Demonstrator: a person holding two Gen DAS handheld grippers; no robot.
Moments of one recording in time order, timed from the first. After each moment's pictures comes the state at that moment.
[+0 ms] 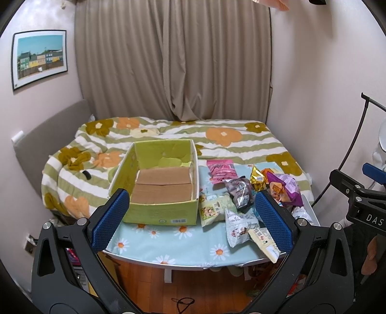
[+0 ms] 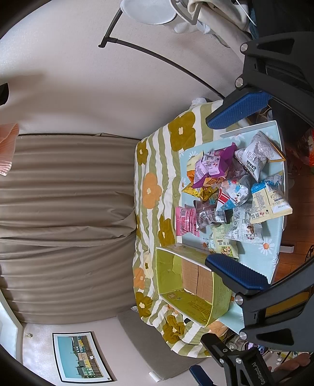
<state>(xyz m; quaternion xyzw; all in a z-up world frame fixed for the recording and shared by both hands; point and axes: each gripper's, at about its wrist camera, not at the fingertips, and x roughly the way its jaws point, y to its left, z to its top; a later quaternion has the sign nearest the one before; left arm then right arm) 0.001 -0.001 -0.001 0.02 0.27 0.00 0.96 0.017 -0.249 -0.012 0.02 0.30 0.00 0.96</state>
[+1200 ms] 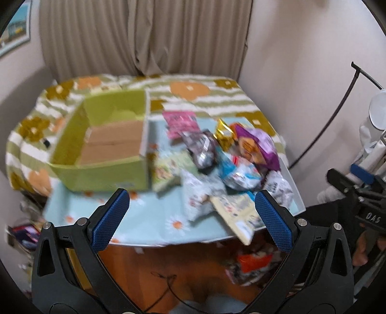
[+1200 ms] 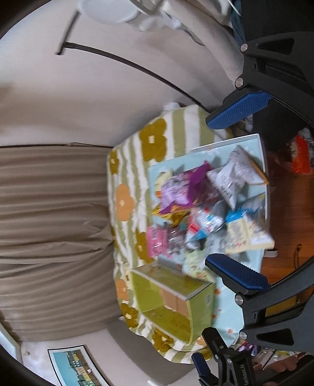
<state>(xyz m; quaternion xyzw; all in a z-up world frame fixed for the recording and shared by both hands) 0.047 -0.079 -0.093 -0.02 0.42 -0.10 0.90 0.030 -0.318 -0.079 0.05 0.37 -0.01 0.93</state>
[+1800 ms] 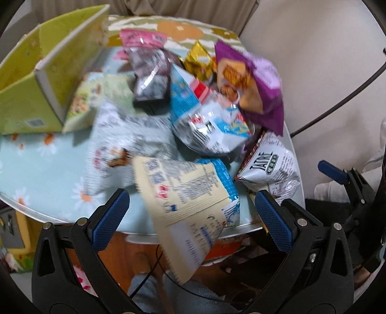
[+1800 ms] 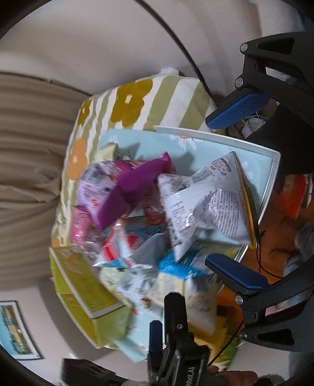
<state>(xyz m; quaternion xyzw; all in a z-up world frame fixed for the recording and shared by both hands) 0.109 -0.186 -0.245 -0.07 0.54 -0.10 0.83 0.087 -0.362 -0.216 -0.09 0.46 0.15 0.87</state>
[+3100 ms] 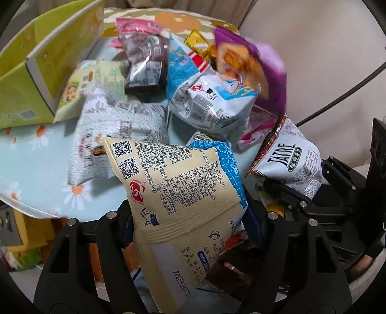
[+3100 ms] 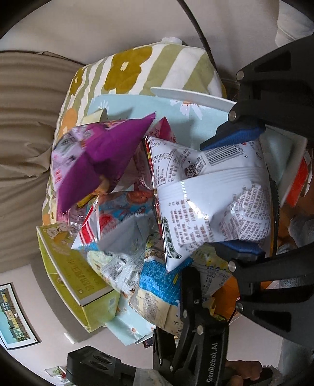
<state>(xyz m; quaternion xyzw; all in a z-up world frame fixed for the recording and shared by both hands) 0.100 -0.179 -0.241 -0.08 0.56 -0.11 0.82 0.109 -0.355 -0.239 -0.06 0.48 0.24 0.84</state>
